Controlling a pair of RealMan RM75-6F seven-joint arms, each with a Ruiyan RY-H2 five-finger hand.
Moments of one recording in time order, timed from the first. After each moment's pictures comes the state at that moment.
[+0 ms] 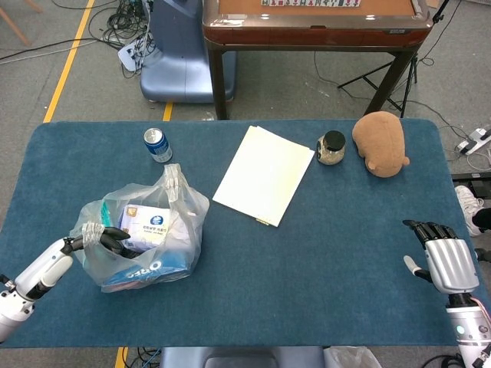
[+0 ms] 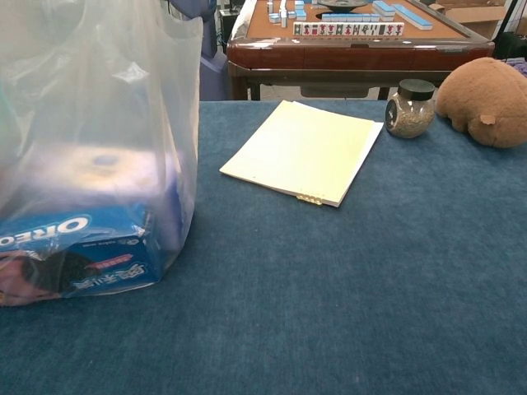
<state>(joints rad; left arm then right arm) -0.45 -0.77 0.06 -1.80 1.91 1.48 -1.22 0.13 -1.13 0.07 -1.62 -1.49 1.44 -0.13</state>
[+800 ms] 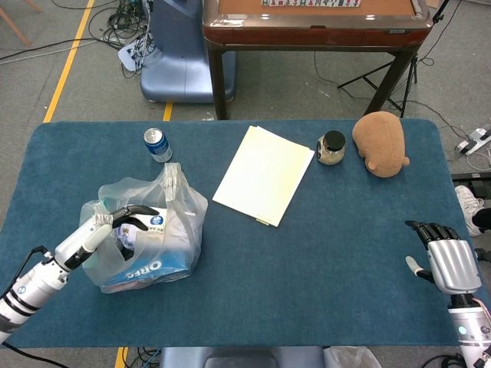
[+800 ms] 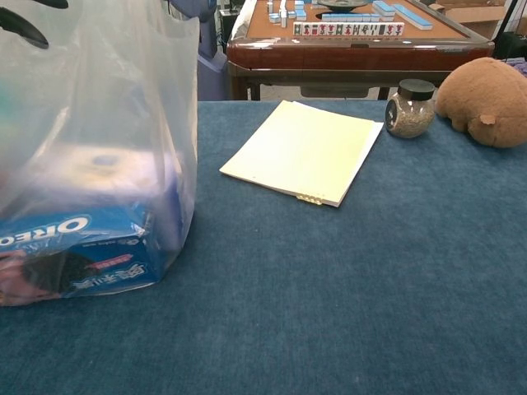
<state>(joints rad) -0.62 -0.81 0.00 -1.83 1.76 1.23 -1.25 0.12 -1.13 0.06 -1.60 -1.49 1.44 -0.12</state>
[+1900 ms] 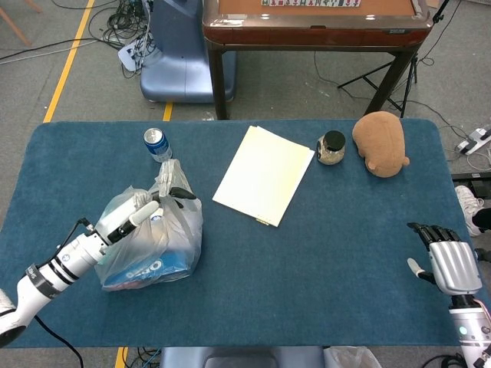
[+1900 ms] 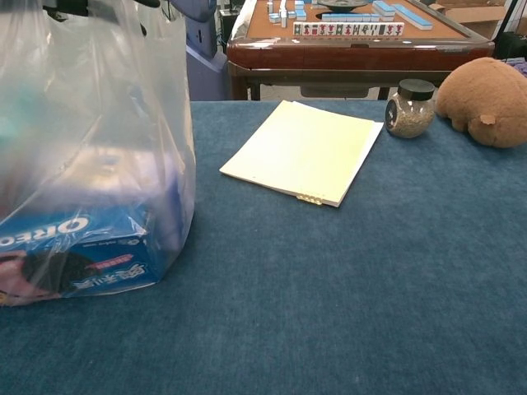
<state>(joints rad) -0.80 -0.86 -0.11 -1.85 1.62 0.99 -1.22 0.12 -1.14 0.06 -1.57 -1.47 1.42 -0.09</state>
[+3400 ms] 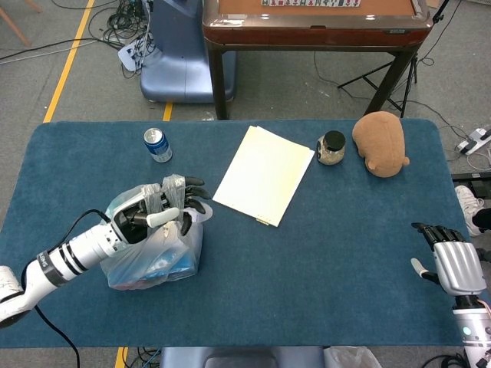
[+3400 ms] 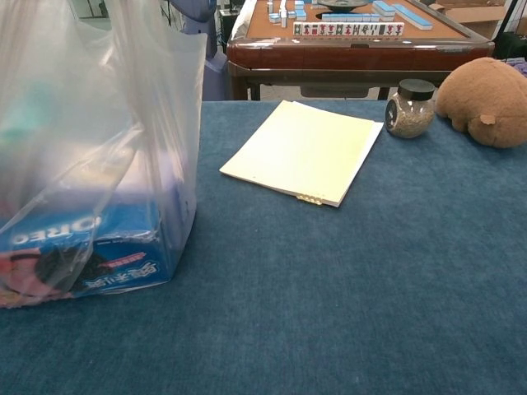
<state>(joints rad) -0.95 -0.83 -0.07 -1.79 1.76 1.00 -2.31 0.11 -1.14 0.06 -1.55 -1.47 1.42 -0.07</state>
